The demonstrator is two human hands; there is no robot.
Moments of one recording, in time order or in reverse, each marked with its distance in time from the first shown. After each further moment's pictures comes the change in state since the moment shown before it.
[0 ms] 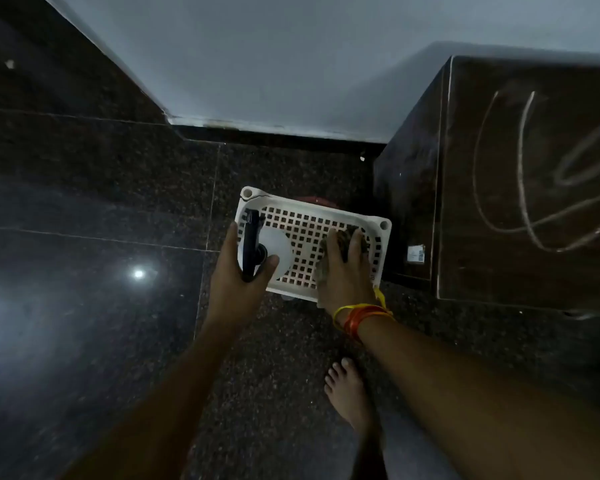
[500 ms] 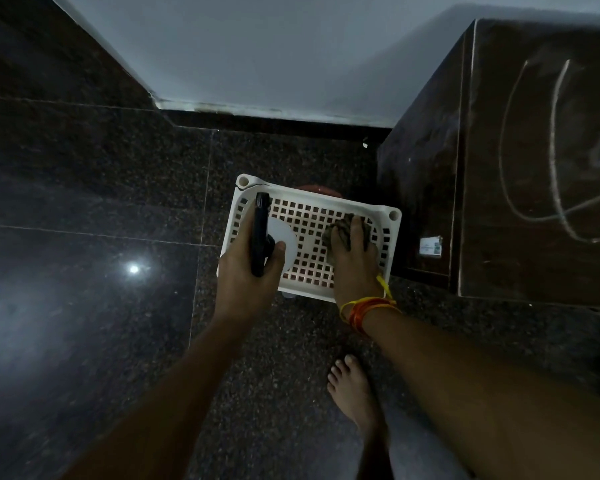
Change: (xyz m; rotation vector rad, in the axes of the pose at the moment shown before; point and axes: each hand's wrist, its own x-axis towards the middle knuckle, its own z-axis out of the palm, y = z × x) left_hand 0.009 0.002 0.014 0.075 0.018 0.112; right_hand 0.017 0.006 0.008 -0.220 0.001 0.000
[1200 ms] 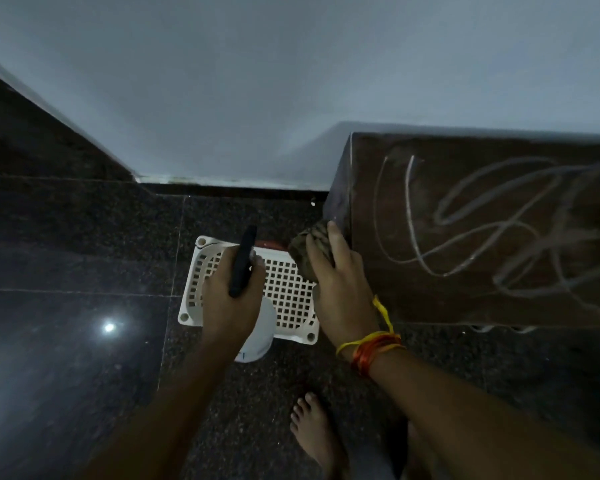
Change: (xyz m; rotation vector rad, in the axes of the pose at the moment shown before) left_hand -0.022 0.132 0.028 -0.052 0.122 -0.011; right_hand -0.065 0.045 -0.137 0.165 0.511 -0.275
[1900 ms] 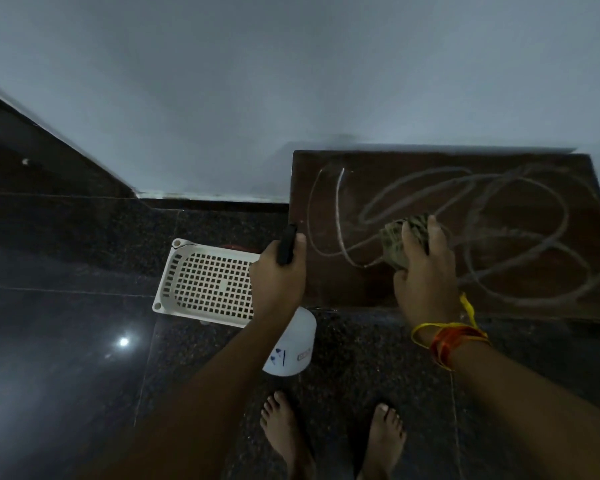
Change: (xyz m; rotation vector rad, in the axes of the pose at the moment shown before) left_hand -0.073 0.105 0.128 0.012 0.049 -0.108; right_hand -0.055 0.157 -0.151 -0.031 0.063 0.296
